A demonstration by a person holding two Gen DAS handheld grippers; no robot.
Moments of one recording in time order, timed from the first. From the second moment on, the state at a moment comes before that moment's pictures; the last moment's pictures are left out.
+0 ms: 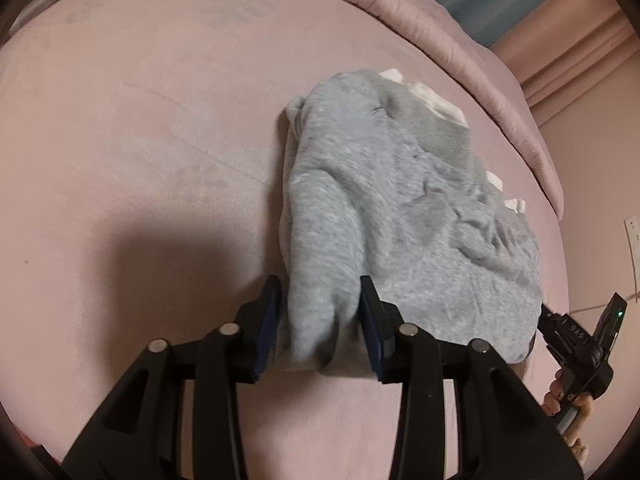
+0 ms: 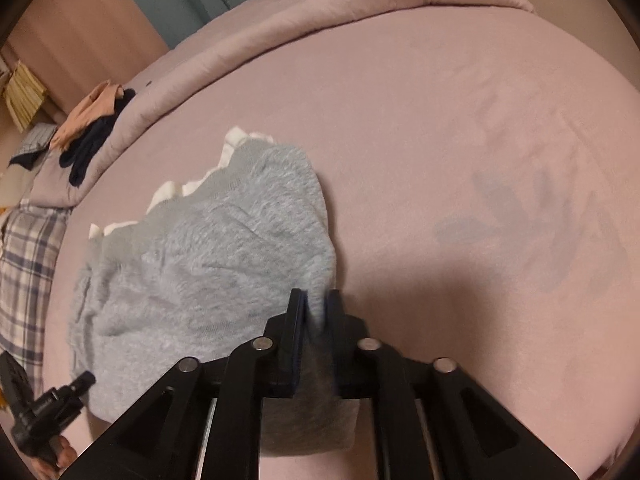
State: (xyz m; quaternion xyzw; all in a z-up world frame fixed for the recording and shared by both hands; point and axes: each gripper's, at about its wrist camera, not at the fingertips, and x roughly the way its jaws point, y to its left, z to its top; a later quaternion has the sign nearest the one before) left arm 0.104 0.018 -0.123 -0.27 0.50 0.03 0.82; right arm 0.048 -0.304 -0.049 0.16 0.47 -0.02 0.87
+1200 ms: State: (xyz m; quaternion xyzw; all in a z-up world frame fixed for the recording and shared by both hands) left arm 0.014 0.039 -0.050 -0.29 0.41 0.05 0.86; right arm 0.037 -0.293 -0.084 0.32 0.45 0.04 0.83
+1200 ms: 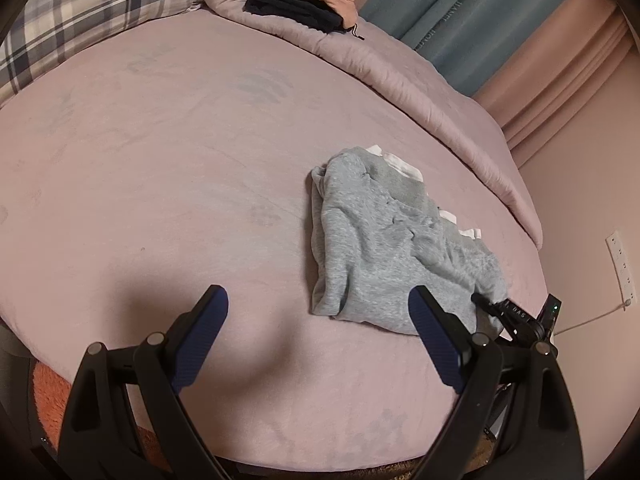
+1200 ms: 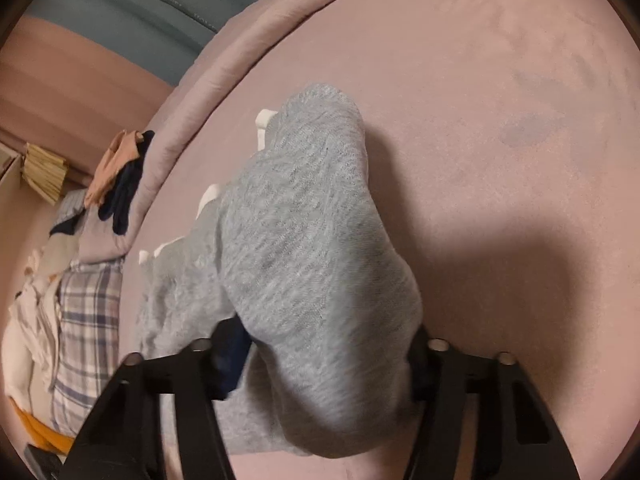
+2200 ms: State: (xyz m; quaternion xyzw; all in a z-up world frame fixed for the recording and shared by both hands) left arm 0.036 0.048 -0.061 -0.29 0.43 0.04 0.85; right arm 0.003 -0.309 -0.043 0.31 0.41 0.02 0.85
